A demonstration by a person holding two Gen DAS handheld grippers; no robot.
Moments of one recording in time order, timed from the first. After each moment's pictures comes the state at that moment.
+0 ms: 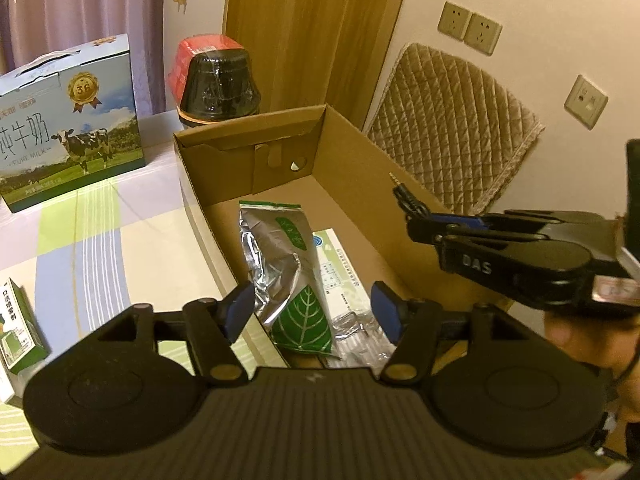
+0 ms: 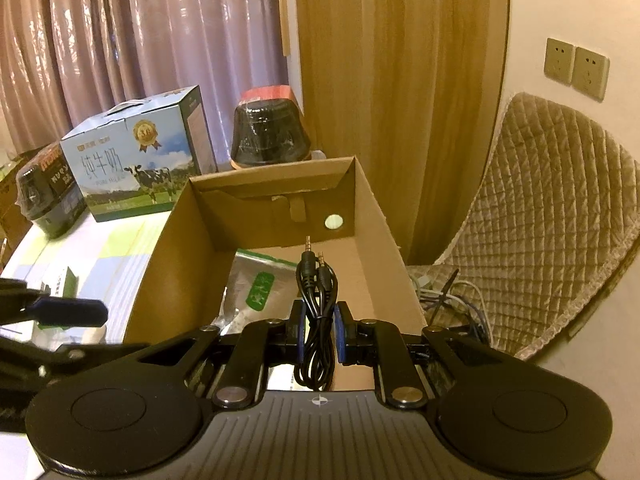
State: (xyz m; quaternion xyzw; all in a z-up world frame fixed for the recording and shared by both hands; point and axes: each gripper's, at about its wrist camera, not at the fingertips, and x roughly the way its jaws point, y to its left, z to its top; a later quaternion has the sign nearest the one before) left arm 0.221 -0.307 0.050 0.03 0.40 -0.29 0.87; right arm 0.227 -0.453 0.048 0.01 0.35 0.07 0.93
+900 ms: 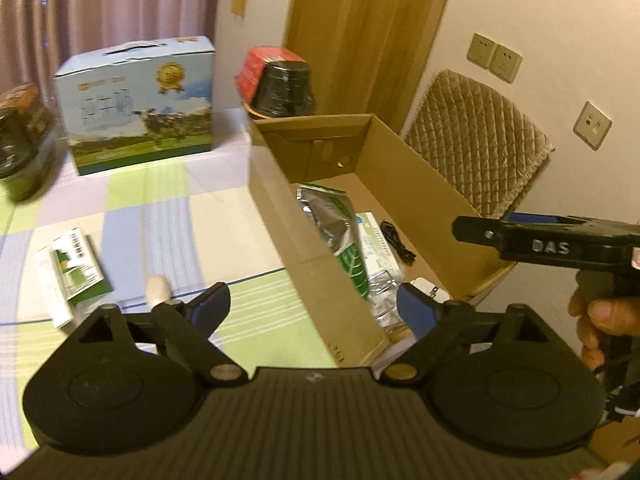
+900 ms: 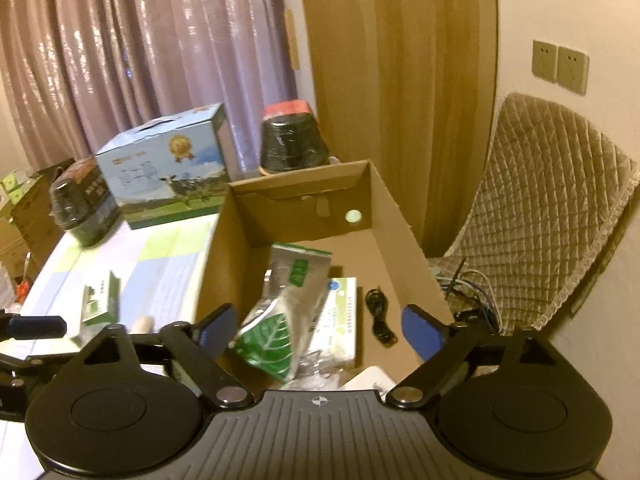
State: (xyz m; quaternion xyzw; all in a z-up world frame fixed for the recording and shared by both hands) left arm 0.151 -0.222 0.073 0.00 0.39 -0.23 0.89; right arm 0.151 -0.435 0.083 0.04 0.34 0.07 0.94
